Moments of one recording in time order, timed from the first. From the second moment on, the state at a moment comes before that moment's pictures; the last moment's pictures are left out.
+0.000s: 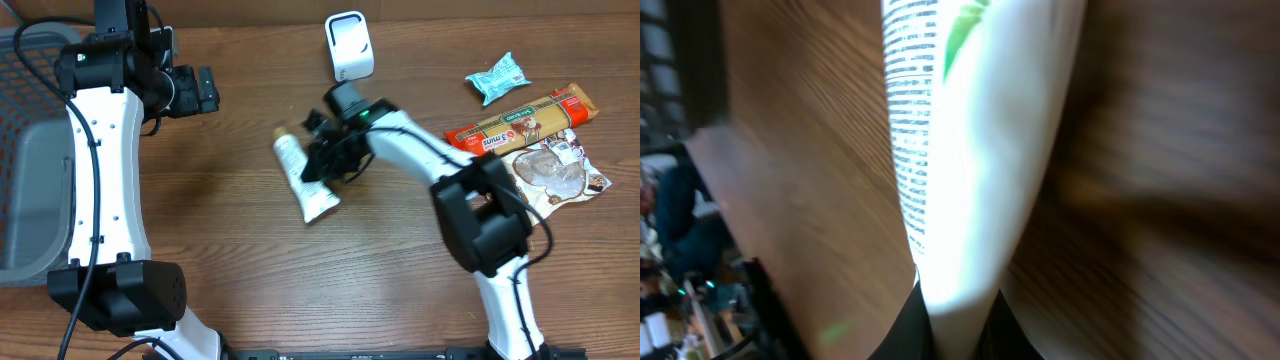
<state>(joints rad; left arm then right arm) 0.10 1.82 1.99 -1.33 0.07 -0.10 0.53 2.26 1.73 -0.77 -0.70 0.21</state>
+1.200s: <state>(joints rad) 0.10 1.82 1.99 -1.33 0.07 -0.10 0.36 1.68 1.76 -0.96 -0.79 0.05</state>
